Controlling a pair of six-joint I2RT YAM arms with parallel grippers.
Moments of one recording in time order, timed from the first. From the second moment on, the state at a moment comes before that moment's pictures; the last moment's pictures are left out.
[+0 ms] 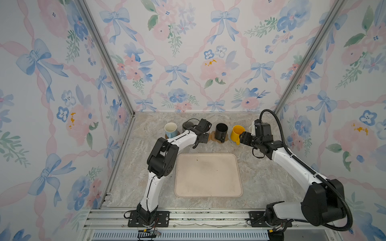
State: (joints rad) left arm -0.59 2.17 1.66 -0.45 -0.20 -0.27; right arm 0.23 1.37 1.00 -0.35 0.01 0.46
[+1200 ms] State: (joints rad) left arm -0.59 2.19 1.66 -0.44 -0.20 -0.27; right arm 0.23 1.37 1.00 -0.35 0.01 0.46
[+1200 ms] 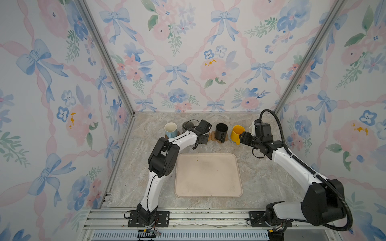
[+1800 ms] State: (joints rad) left arm -0.59 2.19 1.66 -0.44 -0.20 -0.27; right arm 0.23 1.37 1.00 -0.35 0.01 0.46
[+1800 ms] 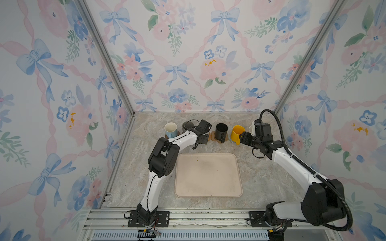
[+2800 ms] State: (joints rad) left arm -0.59 2.19 1.66 -0.42 -0.19 -0.26; right arm 0.23 1.37 1.00 -0.35 0.01 0.46
